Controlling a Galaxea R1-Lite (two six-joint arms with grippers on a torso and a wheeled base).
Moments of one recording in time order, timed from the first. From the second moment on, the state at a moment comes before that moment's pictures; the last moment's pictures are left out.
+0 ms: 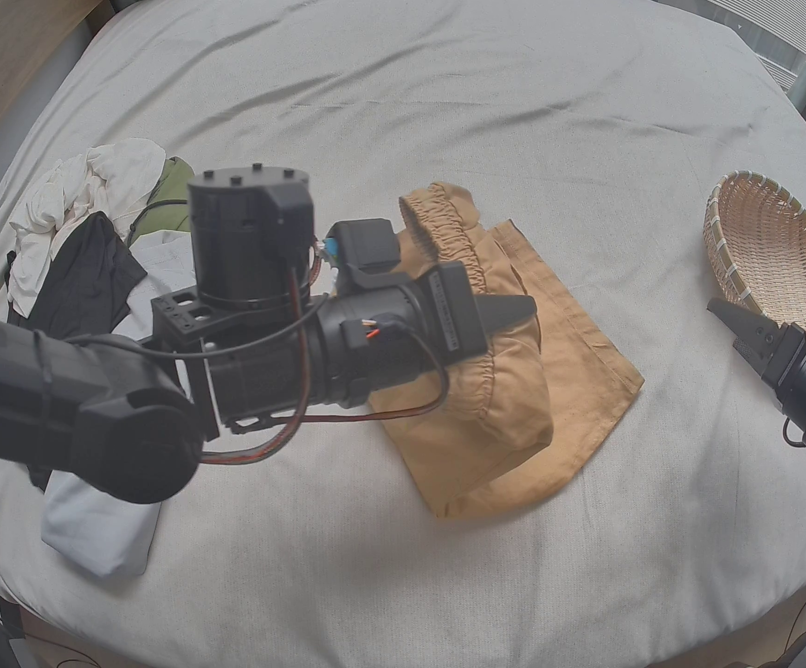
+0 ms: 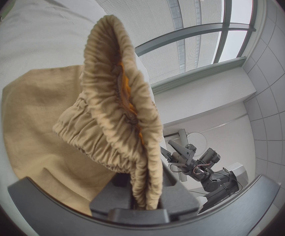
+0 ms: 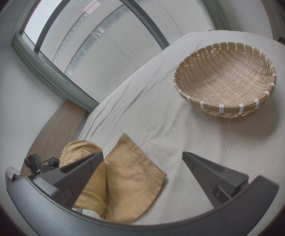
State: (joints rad) left arm -0.76 1.85 -1.13 -0.60 -0.36 -0.69; right arm 0.20 1.28 -0.36 -0.90 0.12 0.61
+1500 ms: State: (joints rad) left arm -0.70 1.67 -0.84 -0.62 -0.29 -0.69; right arm 0.31 1.36 -0.24 -0.91 0.12 0.63
